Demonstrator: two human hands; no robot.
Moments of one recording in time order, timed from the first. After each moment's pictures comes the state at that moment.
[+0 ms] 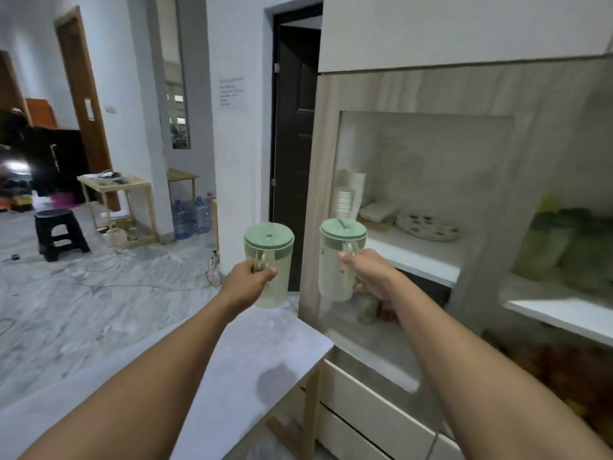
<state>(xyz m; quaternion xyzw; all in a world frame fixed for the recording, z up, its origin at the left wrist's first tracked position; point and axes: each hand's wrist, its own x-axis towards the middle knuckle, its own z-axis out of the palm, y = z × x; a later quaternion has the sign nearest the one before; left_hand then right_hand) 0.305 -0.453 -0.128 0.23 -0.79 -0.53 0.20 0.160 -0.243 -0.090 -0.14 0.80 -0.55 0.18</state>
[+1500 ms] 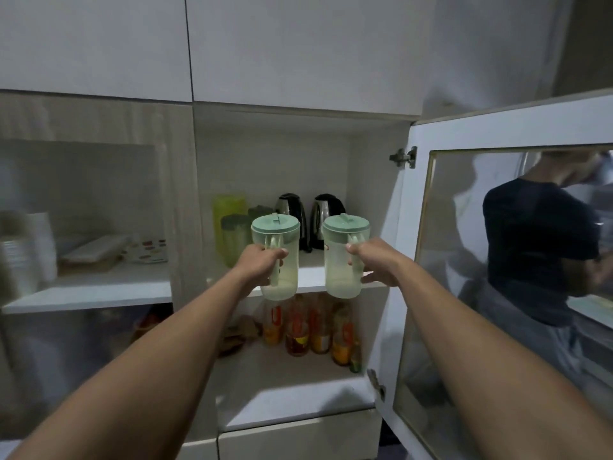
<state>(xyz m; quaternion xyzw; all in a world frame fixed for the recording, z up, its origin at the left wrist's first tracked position) 0.214 0.068 -0.019 -0.14 -0.77 -0.62 -0.04 0.278 0.307 -0.004 0.16 0.80 -0.58 -0.10</state>
